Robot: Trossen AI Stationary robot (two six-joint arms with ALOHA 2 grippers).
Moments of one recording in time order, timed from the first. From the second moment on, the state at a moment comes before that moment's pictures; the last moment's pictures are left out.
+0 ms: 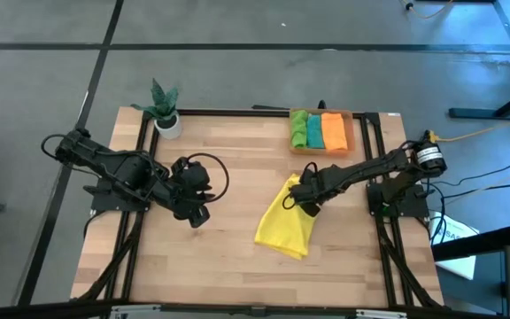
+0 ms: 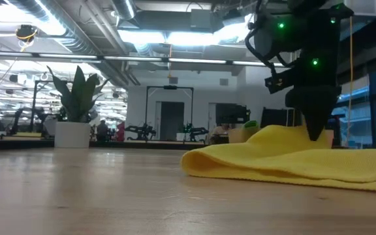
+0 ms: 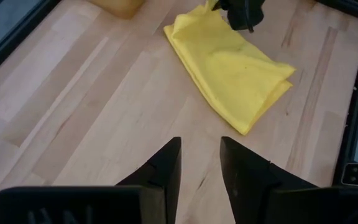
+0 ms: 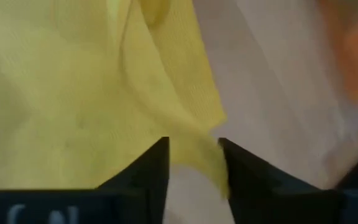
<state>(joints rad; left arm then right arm) -0.43 1.36 1.56 -1.21 -0.49 -0.83 0.13 1.65 0.99 -1.03 0.30 0.83</state>
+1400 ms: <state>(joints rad) -0.36 1.45 1.56 -1.21 -0.46 -0.83 0.33 1.65 0.82 -0.31 0.19 0.67</state>
